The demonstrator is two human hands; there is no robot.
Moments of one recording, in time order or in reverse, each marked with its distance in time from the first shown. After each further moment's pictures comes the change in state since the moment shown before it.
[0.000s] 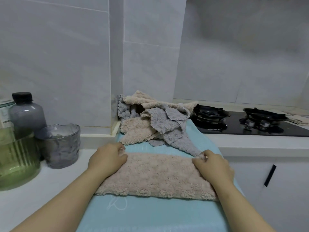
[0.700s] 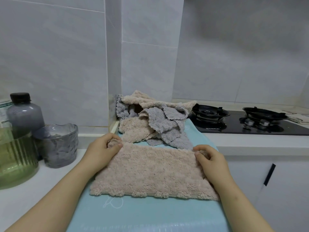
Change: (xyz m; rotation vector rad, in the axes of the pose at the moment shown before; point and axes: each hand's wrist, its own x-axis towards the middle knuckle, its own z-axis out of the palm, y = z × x) left_hand -0.008 -0.004 -0.018 -0.485 0.121 0.073; right_hand -0.006 0.009 -0.003 0.749 -0.013 -0.194
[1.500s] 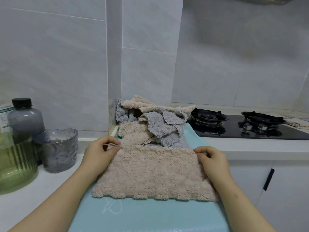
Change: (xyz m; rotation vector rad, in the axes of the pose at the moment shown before) left_hand 0.003 -0.002 0.007 -0.253 0.140 -0.023; right_hand 0.014 -0.006 -0.002 0.050 0.086 0.056
